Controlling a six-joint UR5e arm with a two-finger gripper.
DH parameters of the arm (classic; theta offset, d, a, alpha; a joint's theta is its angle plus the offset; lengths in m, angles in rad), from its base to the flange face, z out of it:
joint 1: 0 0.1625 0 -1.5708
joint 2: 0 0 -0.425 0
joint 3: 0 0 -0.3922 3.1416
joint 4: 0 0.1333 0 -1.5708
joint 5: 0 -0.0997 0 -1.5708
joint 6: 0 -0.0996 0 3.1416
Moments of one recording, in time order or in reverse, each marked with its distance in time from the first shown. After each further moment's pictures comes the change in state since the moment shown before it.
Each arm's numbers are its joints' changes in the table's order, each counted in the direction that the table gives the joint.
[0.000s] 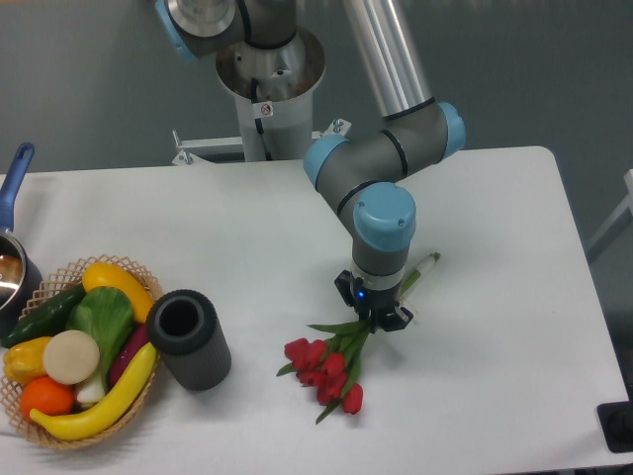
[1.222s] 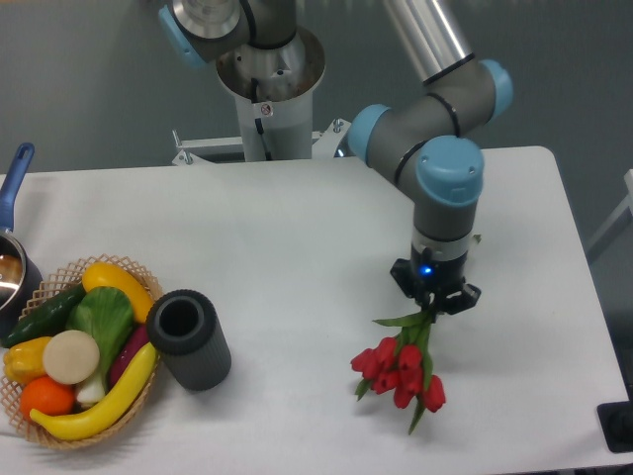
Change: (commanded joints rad) arm 0.150 -0.067 -0.090 -0.061 -0.012 -0.097
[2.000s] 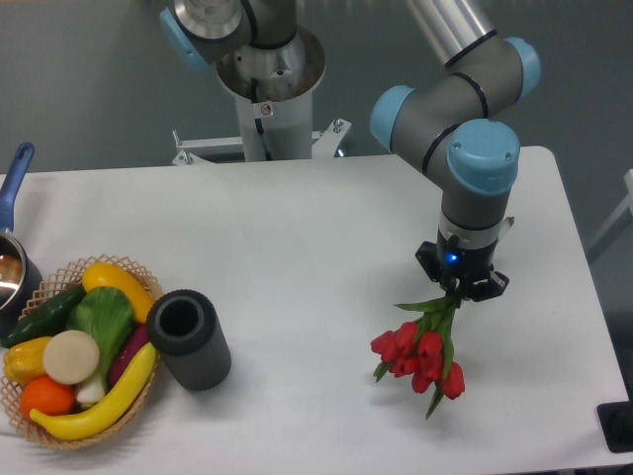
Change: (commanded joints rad) arm -0.002 -0.021 -0.075 -0.123 -0.051 -0.112
